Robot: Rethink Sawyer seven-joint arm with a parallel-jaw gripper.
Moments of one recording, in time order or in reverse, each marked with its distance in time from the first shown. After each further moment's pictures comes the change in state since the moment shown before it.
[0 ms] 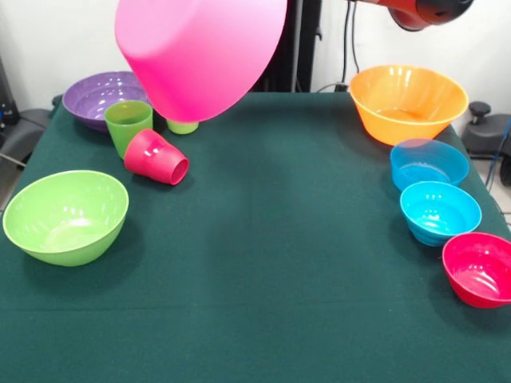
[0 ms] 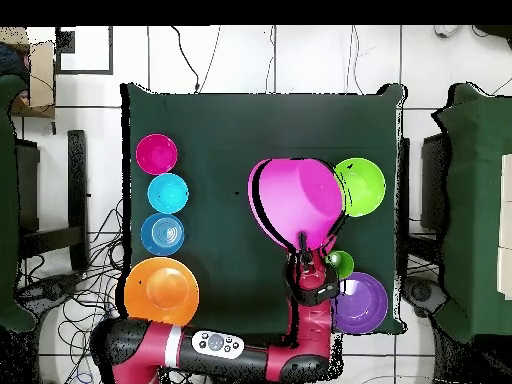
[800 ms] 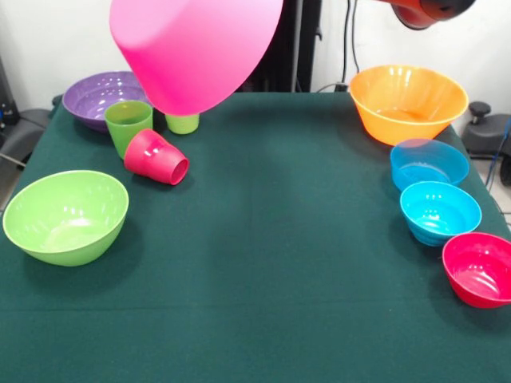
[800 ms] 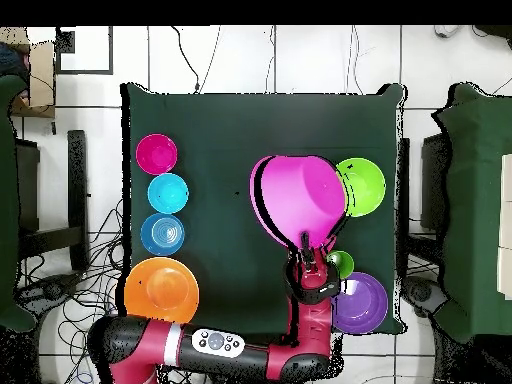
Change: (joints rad) arm -0.006 -0.030 0.007 -0.004 0.000 -0.003 0.000
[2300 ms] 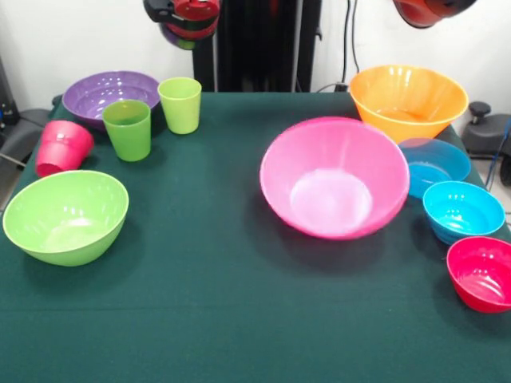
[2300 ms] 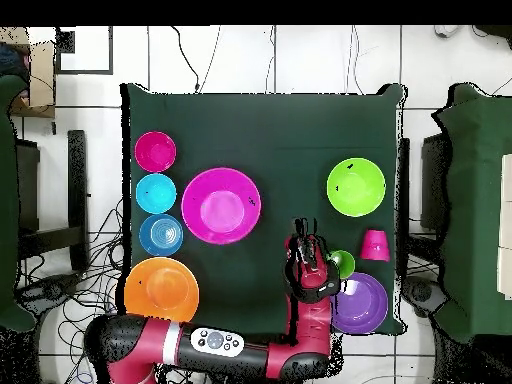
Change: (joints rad) arm -0.002 -0.026 0.002 -0.001 -0.002 -0.006 0.000
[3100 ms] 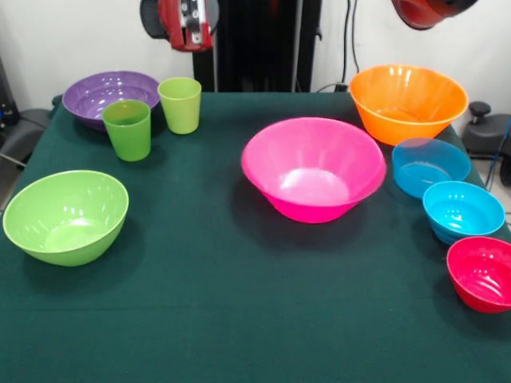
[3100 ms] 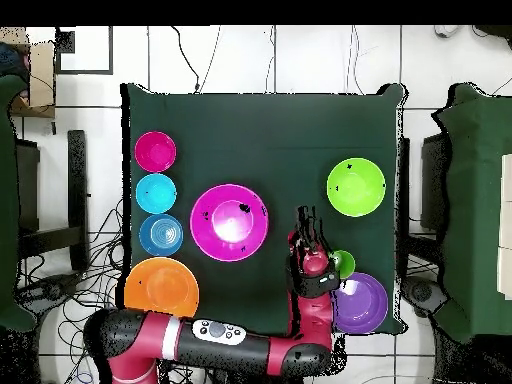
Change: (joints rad) arm -0.044 -0.022 -0.063 0.001 -0.331 0.000 0.010
